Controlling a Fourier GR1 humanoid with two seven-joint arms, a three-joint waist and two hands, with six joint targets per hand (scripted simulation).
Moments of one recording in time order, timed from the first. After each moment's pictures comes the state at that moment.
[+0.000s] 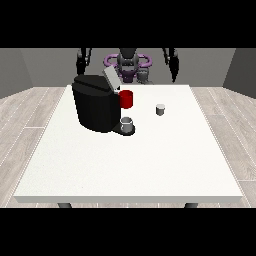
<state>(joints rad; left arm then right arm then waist) -0.01 0.10 0.01 -1.55 0.01 0.00 -0.01 0.00 -0.15 0.04 -1.55 -0.01 0.01 -0.02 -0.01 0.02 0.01</state>
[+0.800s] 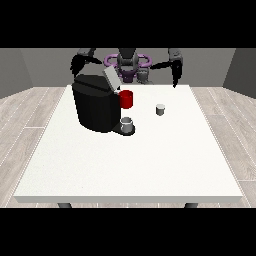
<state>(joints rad) -0.21 0.24 0.08 -1.39 -0.06 -0.07 -0.03 -0.05 -0.04 -0.01 -1.59 -0.02 -0.10 -0.07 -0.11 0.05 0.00</state>
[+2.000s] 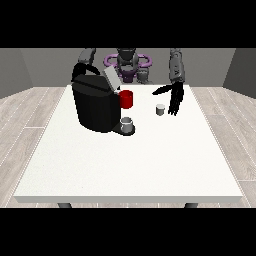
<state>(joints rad) -0.51 0.33 0.09 -0.87 -0.26 -0.07 -0.09 -0.16 -0.02 0.01 -1.52 0.00 -0.15 -0.05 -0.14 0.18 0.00</state>
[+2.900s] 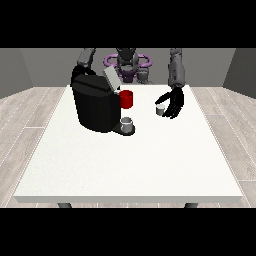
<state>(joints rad) -0.60 0.37 0.03 -0.66 -0.47 0.06 -0.16 -0.20 -0.03 0.00 -1.47 0.02 -0.16 -0.02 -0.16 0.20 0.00</state>
